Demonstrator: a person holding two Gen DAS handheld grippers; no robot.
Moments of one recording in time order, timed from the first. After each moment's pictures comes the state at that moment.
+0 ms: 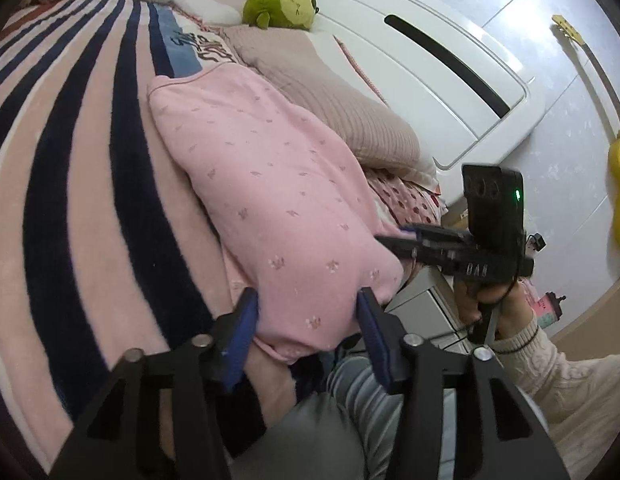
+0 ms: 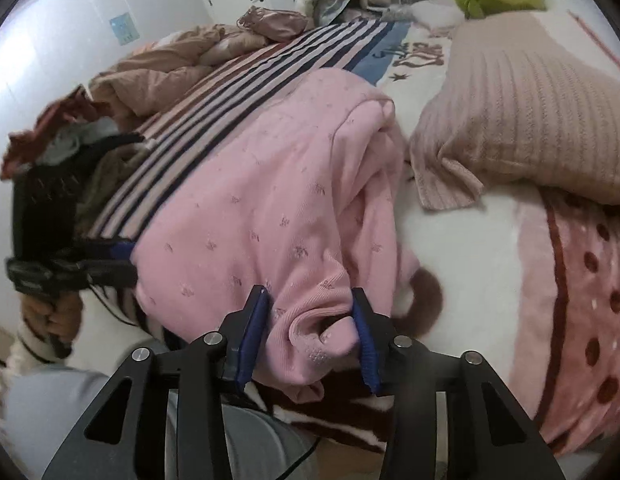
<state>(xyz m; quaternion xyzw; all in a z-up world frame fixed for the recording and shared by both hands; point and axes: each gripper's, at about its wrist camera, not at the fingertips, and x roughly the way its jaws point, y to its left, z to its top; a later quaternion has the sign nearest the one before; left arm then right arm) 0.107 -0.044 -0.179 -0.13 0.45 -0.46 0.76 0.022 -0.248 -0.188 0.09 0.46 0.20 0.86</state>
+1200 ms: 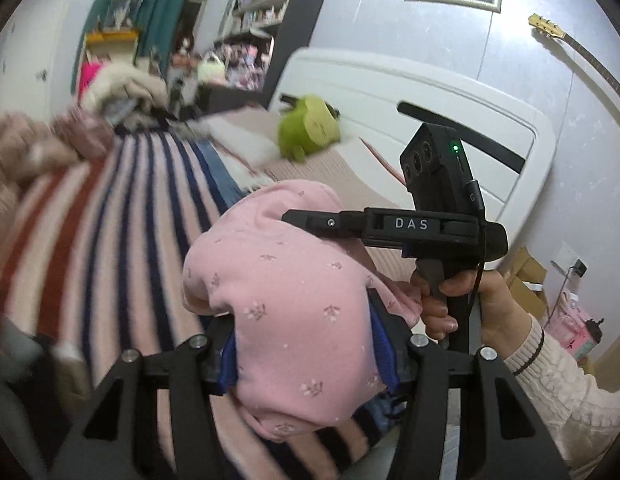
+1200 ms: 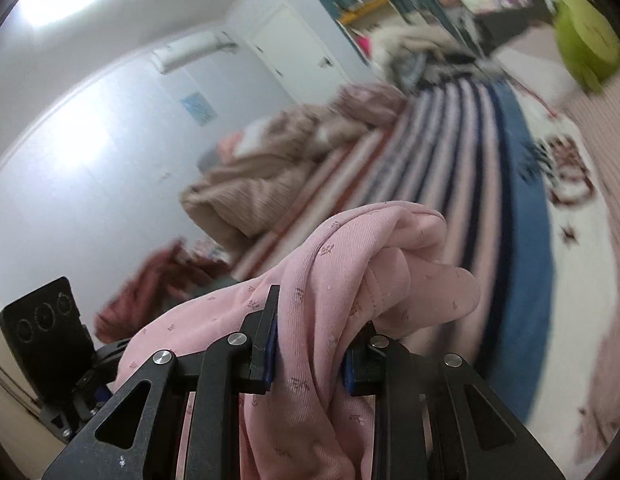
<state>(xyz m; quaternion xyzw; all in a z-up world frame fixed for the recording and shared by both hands) 0.107 0.060 0.032 -0.02 0.29 -0.35 0.89 0.167 -0.114 -0.028 0.22 0.32 0.33 0.86</state>
